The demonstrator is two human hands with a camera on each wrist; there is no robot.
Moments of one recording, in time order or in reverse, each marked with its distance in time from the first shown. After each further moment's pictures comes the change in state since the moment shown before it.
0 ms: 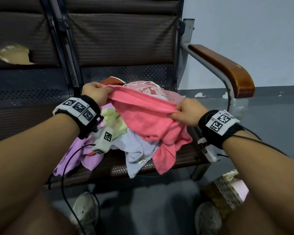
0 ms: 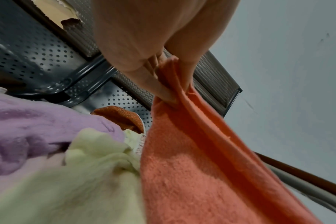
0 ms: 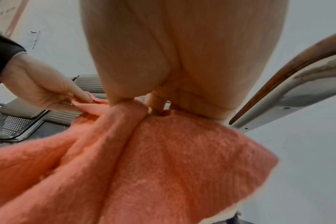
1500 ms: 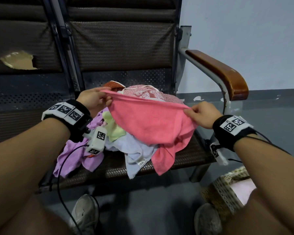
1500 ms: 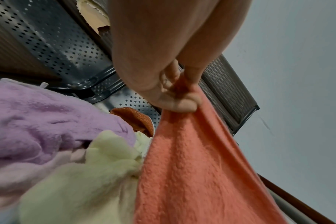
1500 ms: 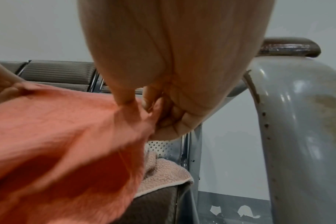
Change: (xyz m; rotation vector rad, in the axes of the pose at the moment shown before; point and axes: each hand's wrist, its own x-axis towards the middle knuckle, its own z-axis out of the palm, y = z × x) left_hand -0.010 0.010 -0.022 -0.210 -0.249 -0.172; right_hand -0.023 0.046 -0.007 0.159 0.085 0.130
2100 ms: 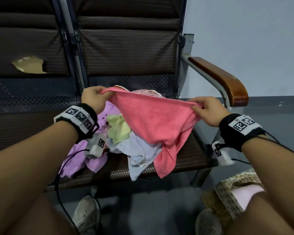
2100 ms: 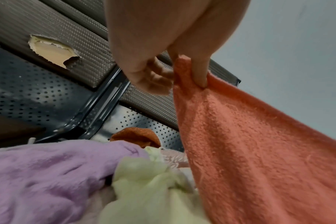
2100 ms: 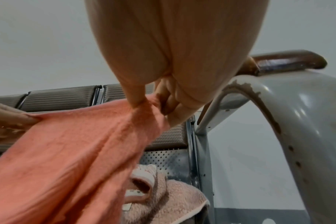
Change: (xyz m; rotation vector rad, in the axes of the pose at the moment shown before) left_hand 0.007 -0.002 -0.014 0.533 0.221 0.506; right_hand -0.005 -0.016 -0.031 0.162 0.122 -0.093
